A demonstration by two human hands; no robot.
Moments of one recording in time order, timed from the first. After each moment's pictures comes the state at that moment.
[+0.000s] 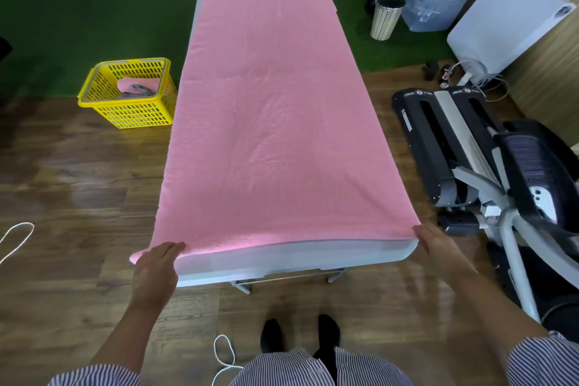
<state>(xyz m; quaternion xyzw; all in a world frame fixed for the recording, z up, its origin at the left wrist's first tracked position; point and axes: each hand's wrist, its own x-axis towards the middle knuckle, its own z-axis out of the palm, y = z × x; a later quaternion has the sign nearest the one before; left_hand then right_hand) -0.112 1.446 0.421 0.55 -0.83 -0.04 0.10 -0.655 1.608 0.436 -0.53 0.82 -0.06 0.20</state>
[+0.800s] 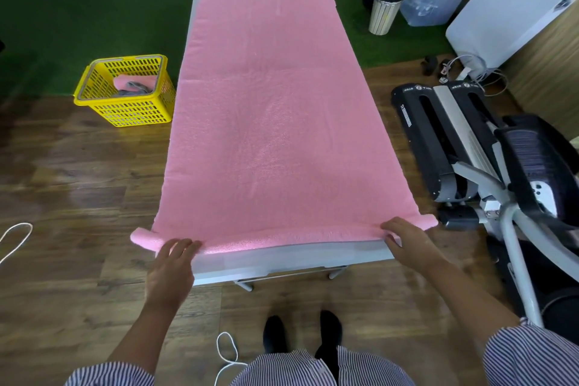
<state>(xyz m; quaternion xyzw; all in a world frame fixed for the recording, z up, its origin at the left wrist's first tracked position) -0.134 1.452 0.425 0.52 -0.85 0.00 0.08 -0.603 1.582 0.439 -0.59 0.76 -0.16 0.21</state>
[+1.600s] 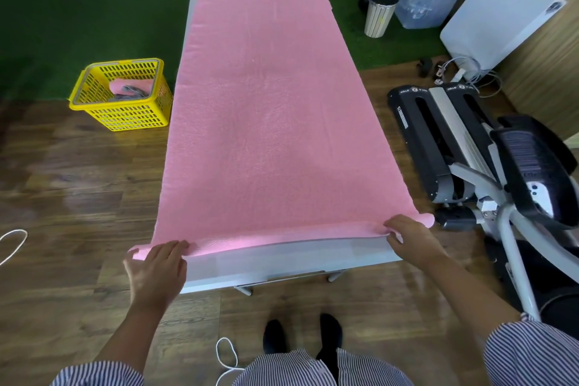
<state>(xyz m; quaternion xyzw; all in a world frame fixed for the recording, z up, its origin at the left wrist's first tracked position) -0.124 1.440 0.437 0.55 -0.83 0.08 0.10 -0.608 1.575 0.447 -0.56 0.79 -0.13 0.21</state>
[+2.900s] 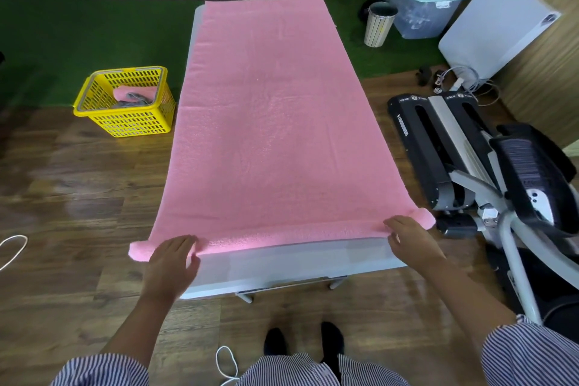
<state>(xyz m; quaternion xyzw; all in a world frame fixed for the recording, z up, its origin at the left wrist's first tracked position) -0.135 1.421 0.445 0.51 -0.85 -0.05 0.11 -0.600 1.560 0.457 -0.58 0.80 -0.07 0.16</state>
